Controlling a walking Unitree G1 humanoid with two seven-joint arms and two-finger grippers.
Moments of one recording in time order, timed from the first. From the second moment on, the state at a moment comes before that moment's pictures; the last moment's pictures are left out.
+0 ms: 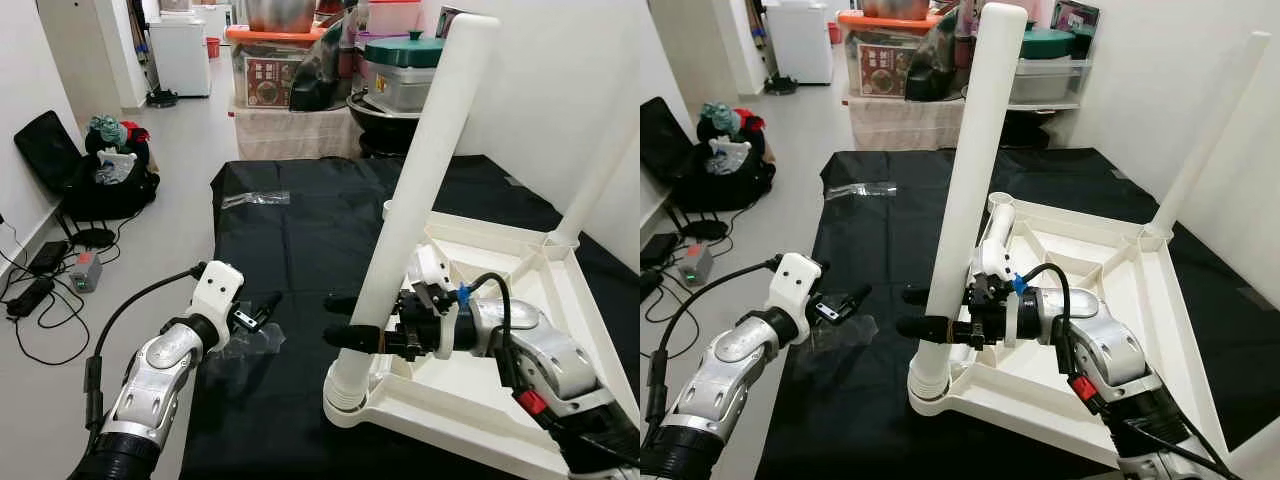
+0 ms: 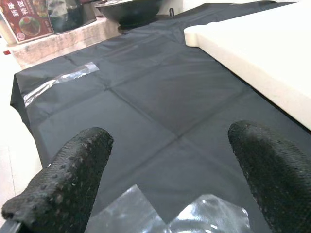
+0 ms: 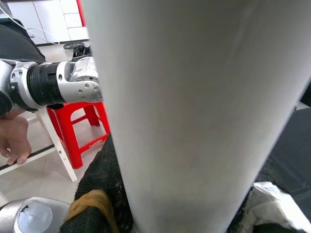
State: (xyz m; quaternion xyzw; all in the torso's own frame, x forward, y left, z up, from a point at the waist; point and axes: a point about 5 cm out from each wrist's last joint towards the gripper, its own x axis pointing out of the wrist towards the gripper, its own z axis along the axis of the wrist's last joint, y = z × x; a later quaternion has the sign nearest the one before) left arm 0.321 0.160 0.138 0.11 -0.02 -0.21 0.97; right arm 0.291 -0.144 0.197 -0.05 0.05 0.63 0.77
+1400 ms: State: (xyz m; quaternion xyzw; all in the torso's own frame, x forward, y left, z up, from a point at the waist) left arm 0.320 0.155 0.136 0.11 -0.02 -0.22 0.97; right arm 0.307 -0.112 0.182 -0.06 0.04 0.46 0.88
